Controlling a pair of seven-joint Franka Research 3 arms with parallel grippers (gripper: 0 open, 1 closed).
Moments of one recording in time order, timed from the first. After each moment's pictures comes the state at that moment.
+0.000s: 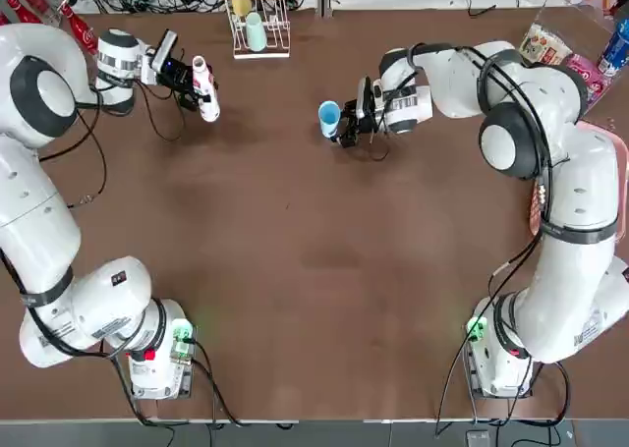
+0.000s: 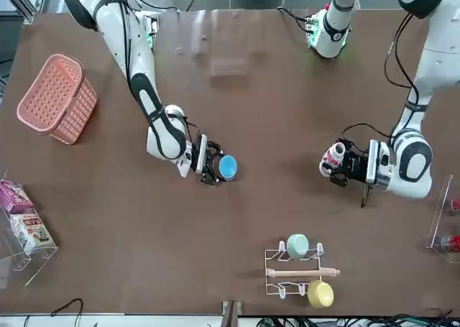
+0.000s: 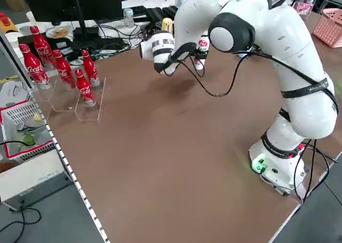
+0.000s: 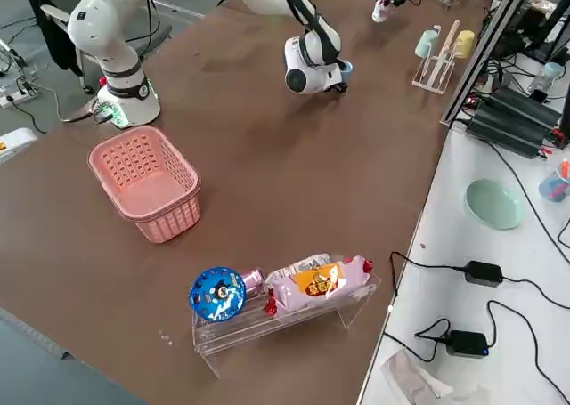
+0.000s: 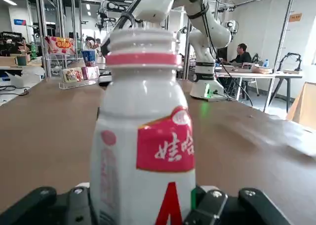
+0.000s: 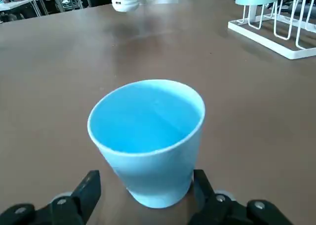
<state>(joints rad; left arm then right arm) 0.43 0.78 -0.34 -1.65 -0.93 1.52 2.37 0.44 0.77 0.16 -1.81 1.83 2.45 -2.43</state>
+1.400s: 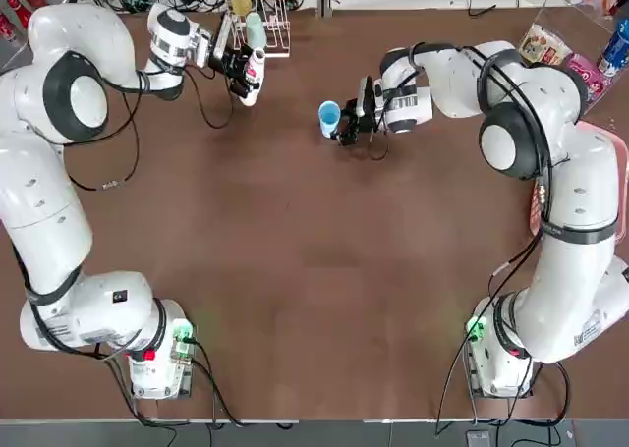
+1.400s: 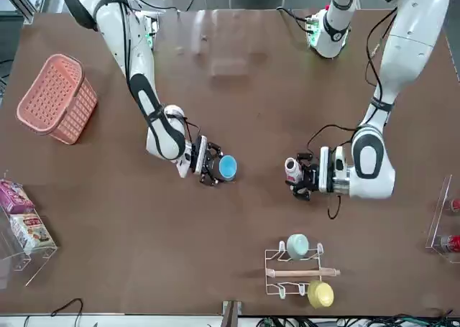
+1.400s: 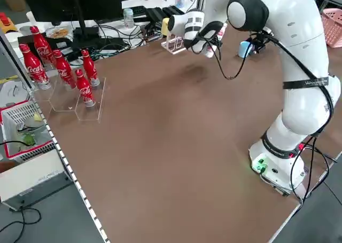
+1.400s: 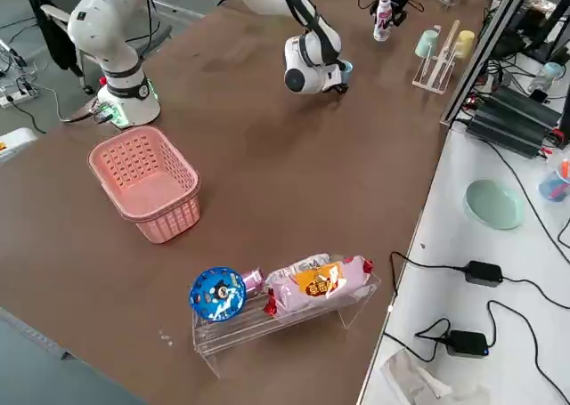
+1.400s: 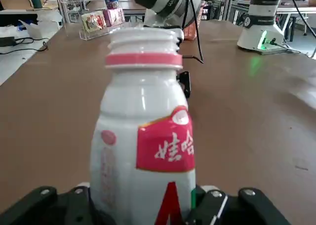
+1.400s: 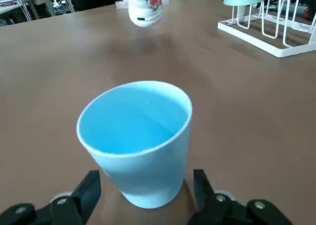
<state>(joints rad) 0.11 0.68 -0.34 -1.71 -1.04 2.01 2.24 0.43 0.77 0.16 -1.80 1.87 2.47 -2.43</state>
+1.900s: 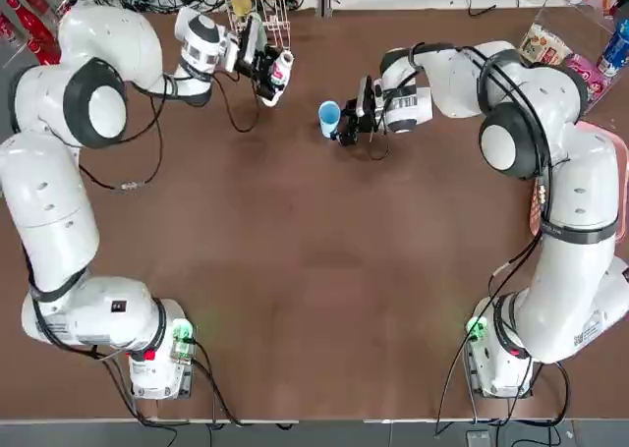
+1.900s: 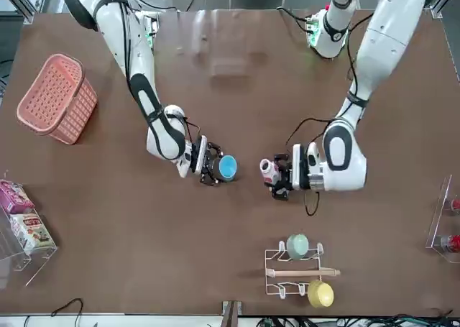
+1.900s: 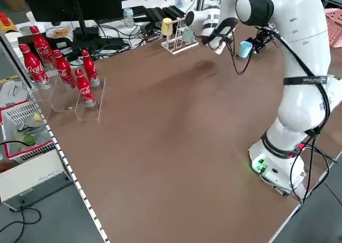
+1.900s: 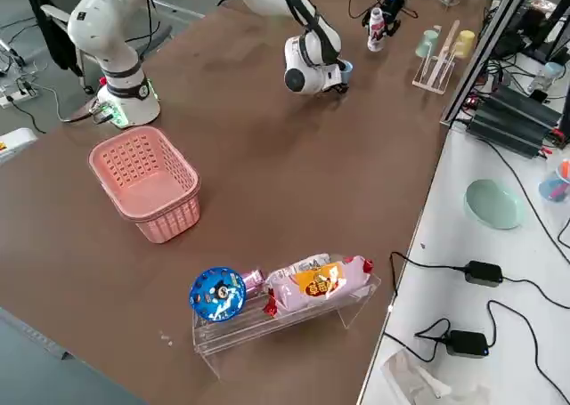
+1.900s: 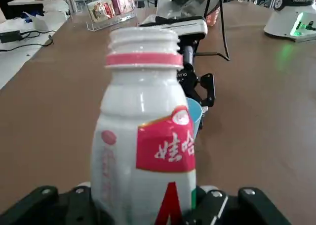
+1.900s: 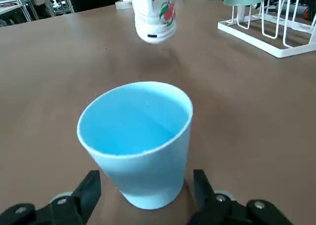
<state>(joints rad) -0.05 0.68 -0.33 -1.71 -1.12 2.22 2.23 0.44 0.77 0.16 -1.80 1.87 2.47 -2.43</state>
